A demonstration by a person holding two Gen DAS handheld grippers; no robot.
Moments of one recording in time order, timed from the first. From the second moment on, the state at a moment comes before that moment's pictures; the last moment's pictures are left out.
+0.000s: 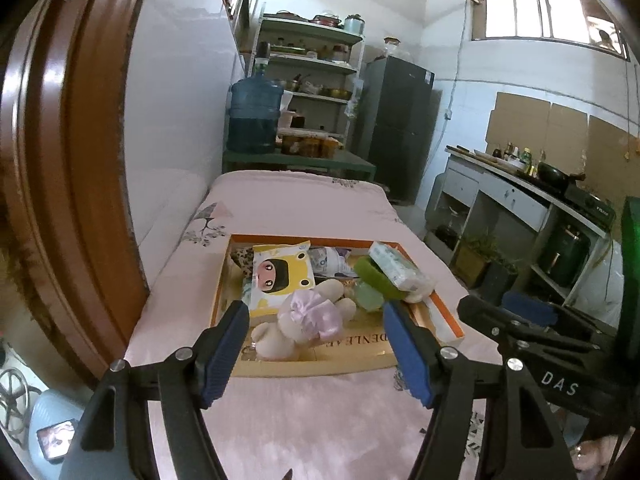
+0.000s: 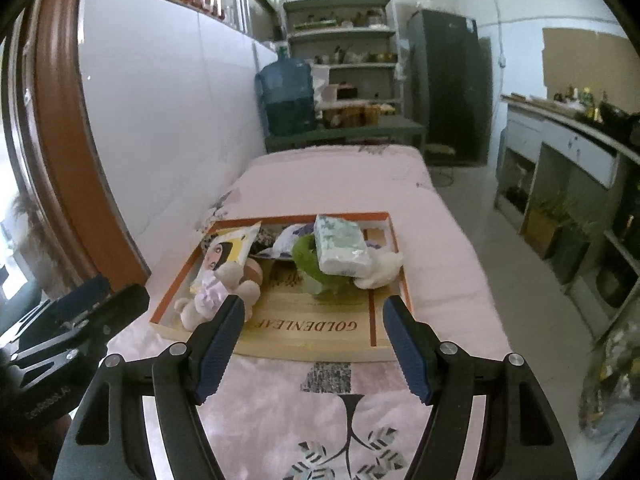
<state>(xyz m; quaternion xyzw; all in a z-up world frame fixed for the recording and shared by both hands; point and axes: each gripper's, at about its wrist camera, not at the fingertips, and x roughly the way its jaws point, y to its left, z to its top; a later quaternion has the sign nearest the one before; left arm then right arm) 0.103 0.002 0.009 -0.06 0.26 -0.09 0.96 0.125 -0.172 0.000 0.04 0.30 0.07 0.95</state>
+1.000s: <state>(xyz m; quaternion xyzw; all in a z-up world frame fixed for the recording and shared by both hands) -0.002 0.005 0.047 -0.04 0.25 0.01 0.97 0.002 -0.150 0.040 0.06 0.26 0.04 0.96</state>
